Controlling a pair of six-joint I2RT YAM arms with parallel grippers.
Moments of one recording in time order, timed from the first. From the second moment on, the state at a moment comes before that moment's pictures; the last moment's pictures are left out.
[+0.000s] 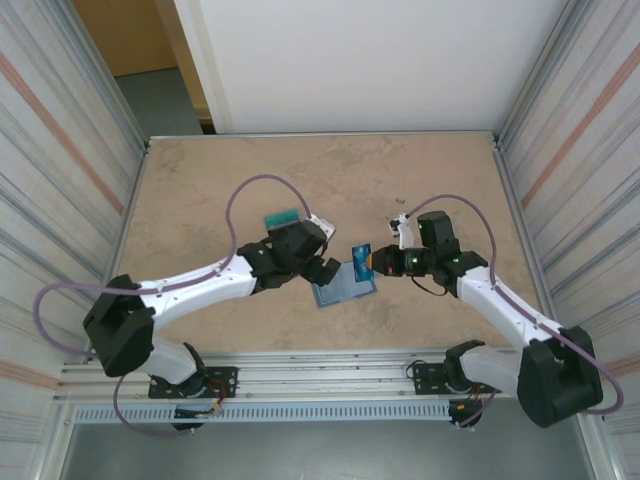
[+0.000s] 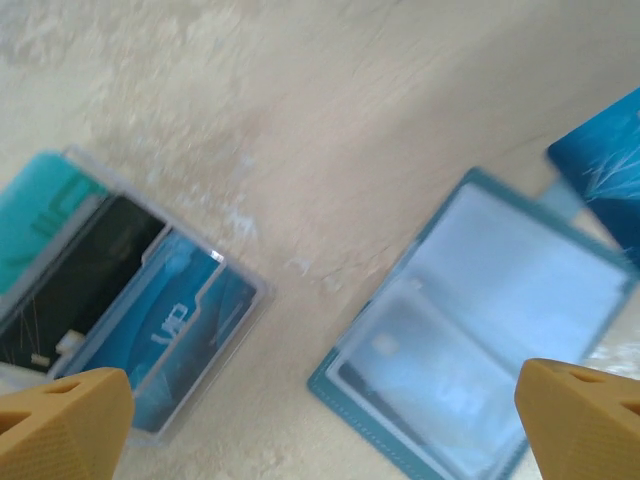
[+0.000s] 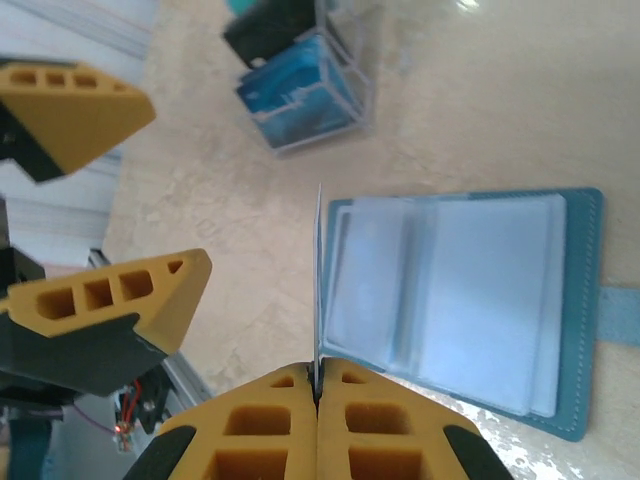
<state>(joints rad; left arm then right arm) -0.93 1.44 1.01 -0.41 -0.26 -0.14 0.37 1.10 0.64 -0.31 -0.65 0.46</state>
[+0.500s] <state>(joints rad) -0.78 1.37 1.17 -0.46 0.37 0.12 0.49 0.97 0.71 -0.33 -0.74 0.26</state>
